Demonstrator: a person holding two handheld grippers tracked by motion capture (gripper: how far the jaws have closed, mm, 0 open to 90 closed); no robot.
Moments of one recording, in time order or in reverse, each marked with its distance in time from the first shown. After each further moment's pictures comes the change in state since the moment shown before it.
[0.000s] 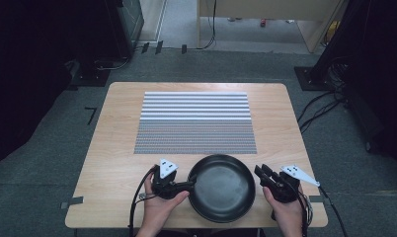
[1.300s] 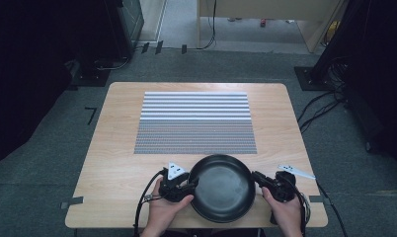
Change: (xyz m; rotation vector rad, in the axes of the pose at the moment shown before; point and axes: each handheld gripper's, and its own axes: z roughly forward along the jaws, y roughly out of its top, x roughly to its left) left arm -0.001 -0.017 0.016 0.071 -0.063 0.005; right arm -0.010 -0.006 0.013 0.184 0.099 0.138
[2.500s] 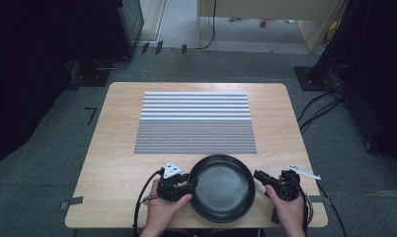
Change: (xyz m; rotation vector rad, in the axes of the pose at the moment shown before) left arm 0.008 -0.002 0.000 0.005 -0.064 -0.052; right arm -0.015 0.002 -0.001 -0.010 0.008 0.110
